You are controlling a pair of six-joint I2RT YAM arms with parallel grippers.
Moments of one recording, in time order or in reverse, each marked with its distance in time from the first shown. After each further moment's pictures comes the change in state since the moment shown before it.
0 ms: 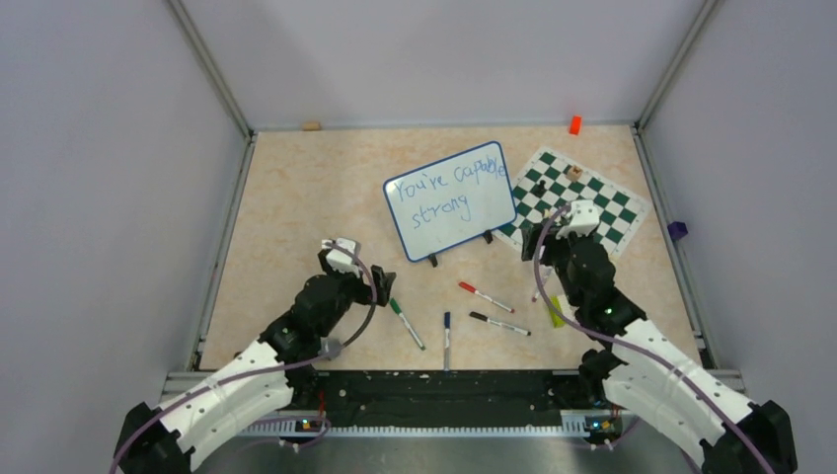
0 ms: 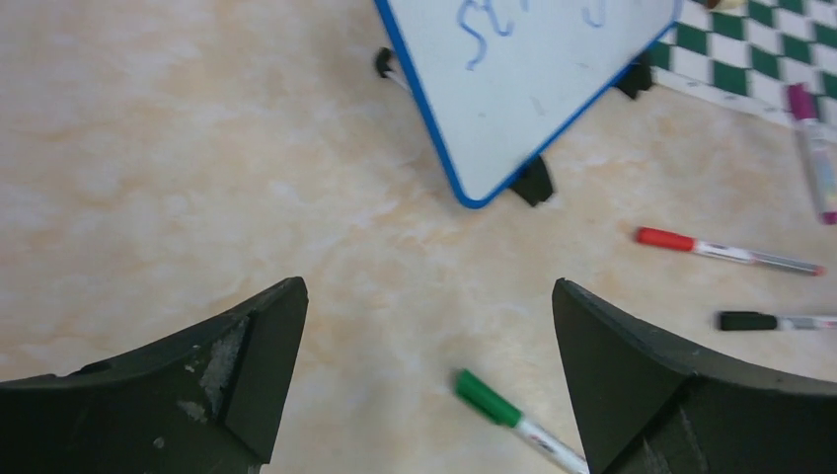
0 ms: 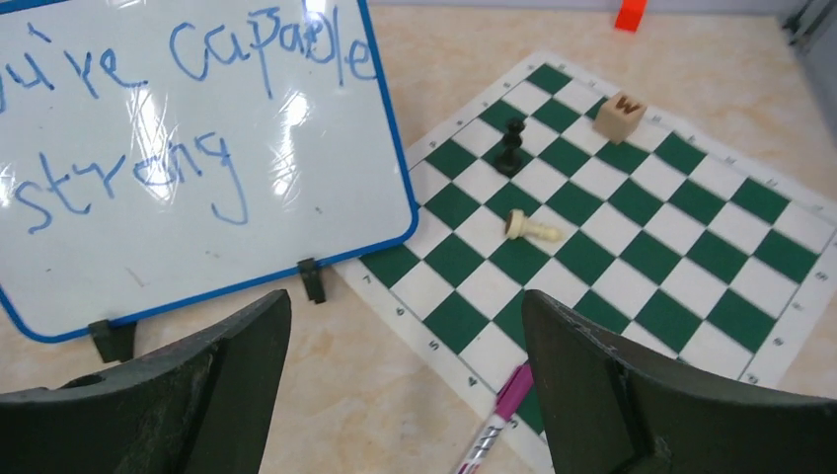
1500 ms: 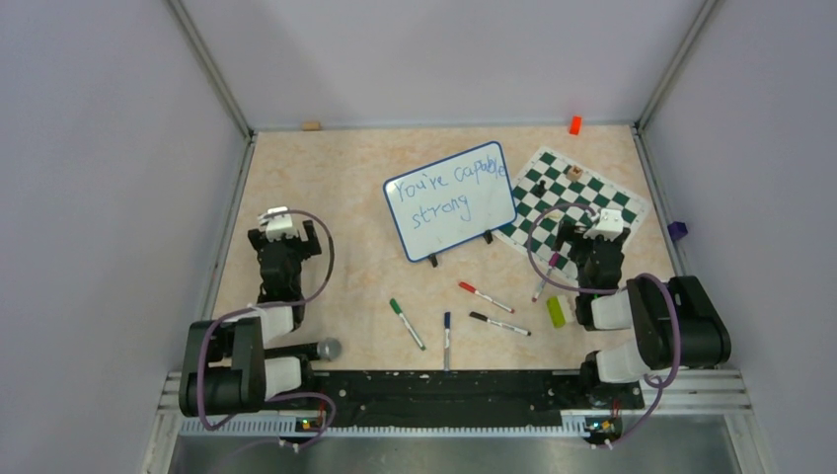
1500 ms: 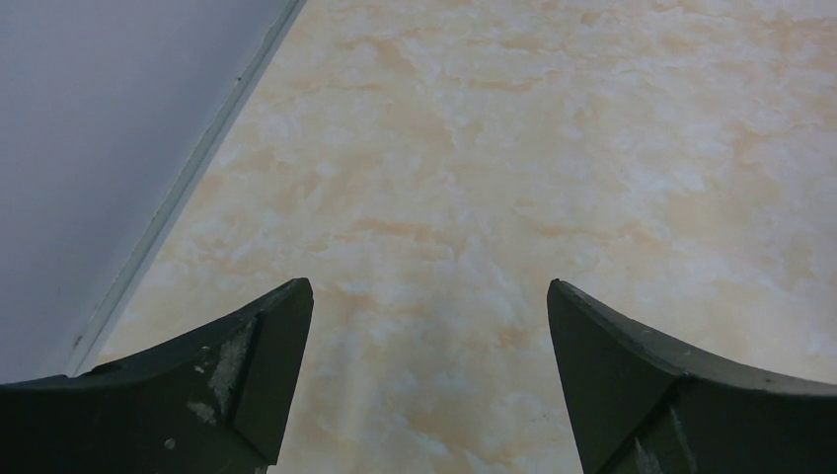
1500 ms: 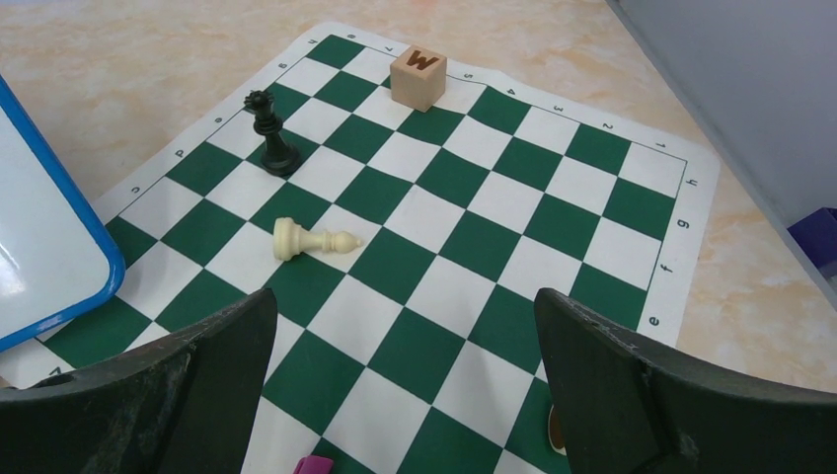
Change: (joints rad) left arm 0.758 0.643 -0.041 0.822 0.031 0.343; right arm -0.479 0.708 -0.270 1.091 -0.173 -0.133
